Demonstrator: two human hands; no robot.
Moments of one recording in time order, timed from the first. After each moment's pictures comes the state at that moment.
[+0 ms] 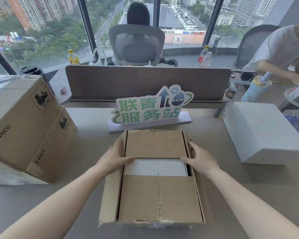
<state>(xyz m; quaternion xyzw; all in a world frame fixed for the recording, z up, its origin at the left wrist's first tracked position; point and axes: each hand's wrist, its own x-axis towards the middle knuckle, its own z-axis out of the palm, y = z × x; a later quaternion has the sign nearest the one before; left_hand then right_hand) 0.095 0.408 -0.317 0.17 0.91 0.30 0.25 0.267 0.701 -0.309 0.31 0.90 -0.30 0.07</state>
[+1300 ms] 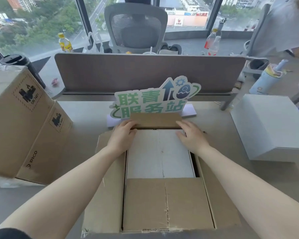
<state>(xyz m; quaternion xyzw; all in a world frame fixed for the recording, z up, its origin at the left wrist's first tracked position) 0.029 0.468 -0.332 0.27 0.91 0.30 0.11 0.167 0.718 -0.329 0.21 0.94 -0.25 0.02</state>
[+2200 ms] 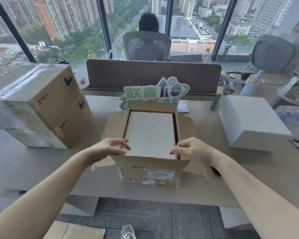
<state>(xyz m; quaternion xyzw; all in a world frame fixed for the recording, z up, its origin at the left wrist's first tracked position) 0.236 0.343 -0.235 0.23 0.80 0.40 0.39 0.375 0.657 -0.237 0.08 0.84 -0.51 0.17</state>
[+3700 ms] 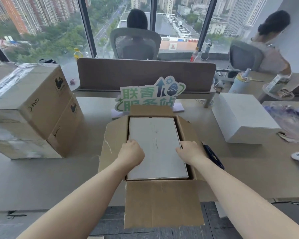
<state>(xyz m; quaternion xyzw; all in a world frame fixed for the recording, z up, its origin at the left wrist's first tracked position) 0.233 0.412 -0.283 0.16 0.95 0.16 0.21 0.335 0.612 -0.286 0.33 0.91 -0.22 0.11</state>
